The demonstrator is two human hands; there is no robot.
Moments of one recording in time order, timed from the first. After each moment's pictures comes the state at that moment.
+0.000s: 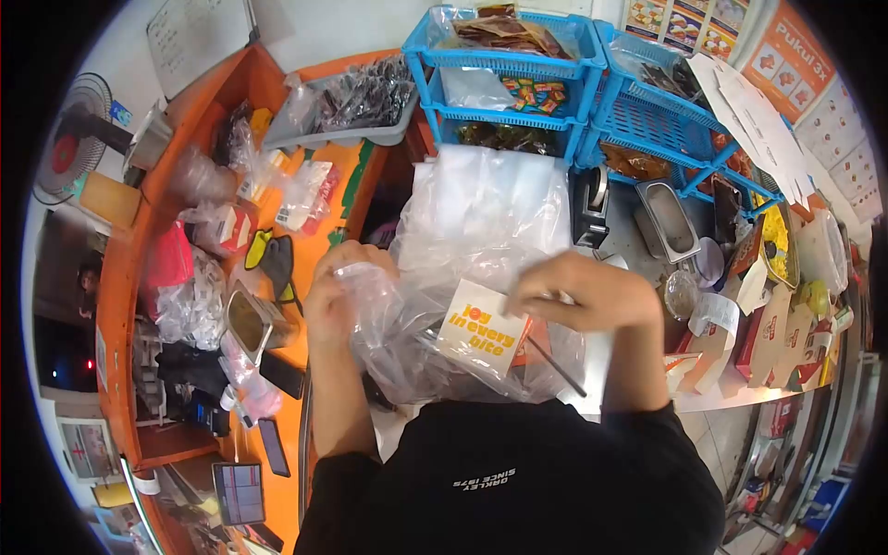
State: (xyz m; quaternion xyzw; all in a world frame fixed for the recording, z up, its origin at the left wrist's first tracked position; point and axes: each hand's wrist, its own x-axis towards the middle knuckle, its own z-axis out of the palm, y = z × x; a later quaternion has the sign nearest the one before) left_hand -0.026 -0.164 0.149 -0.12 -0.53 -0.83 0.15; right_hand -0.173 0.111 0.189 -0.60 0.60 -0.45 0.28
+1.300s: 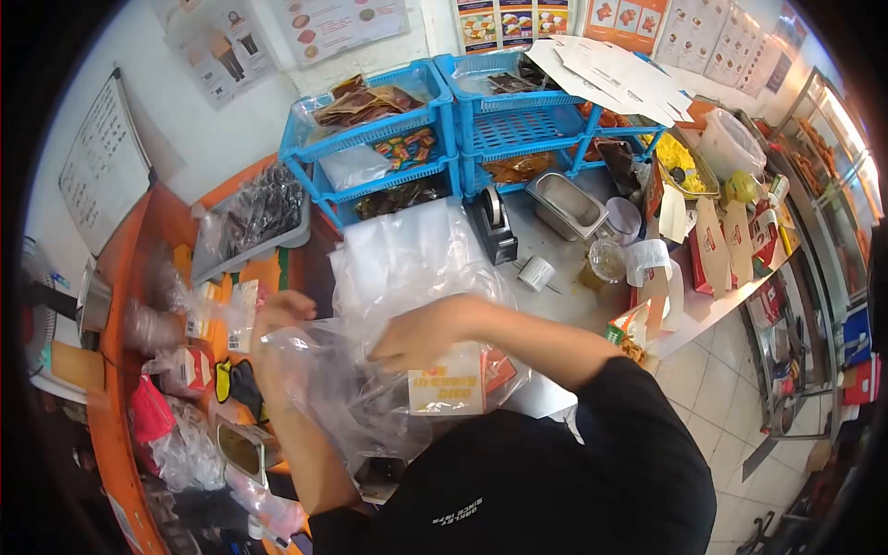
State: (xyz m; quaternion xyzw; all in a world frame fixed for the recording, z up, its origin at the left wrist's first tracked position) left_hand -0.063 -0.166 0.182 -0.12 -0.65 -0.72 0.19; right_hand -0.152 0.026 0.179 -0.63 0.68 -0.17 0.34
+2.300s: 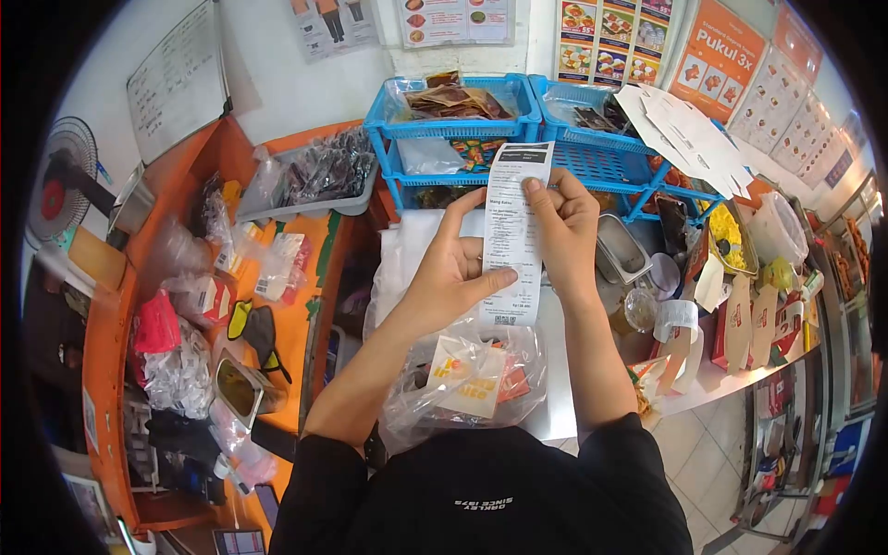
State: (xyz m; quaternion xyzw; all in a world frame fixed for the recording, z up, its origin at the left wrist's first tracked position) left_hand -0.121 -0.058 0.209 -0.16 -0.62 -0.76 0.01; right_hand -0.191 0.079 0.219 -0.23 0.55 -0.80 -0.07
